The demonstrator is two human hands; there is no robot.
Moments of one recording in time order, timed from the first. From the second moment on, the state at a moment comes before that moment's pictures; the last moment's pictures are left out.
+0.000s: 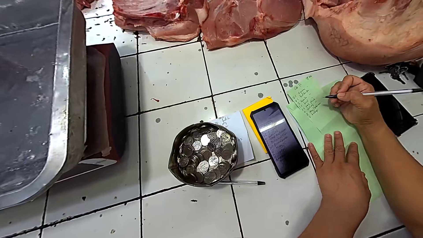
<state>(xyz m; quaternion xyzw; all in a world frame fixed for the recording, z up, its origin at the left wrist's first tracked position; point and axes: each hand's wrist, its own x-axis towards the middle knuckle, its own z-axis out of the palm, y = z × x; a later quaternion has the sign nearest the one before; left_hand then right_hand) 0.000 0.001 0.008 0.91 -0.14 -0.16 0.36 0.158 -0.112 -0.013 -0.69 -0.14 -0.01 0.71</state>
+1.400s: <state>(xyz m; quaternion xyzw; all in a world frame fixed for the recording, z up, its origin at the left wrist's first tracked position) 0.001 0.000 0.008 0.91 -0.14 -0.16 0.36 0.156 -0.099 -0.024 -0.80 -0.14 -0.10 0.57</state>
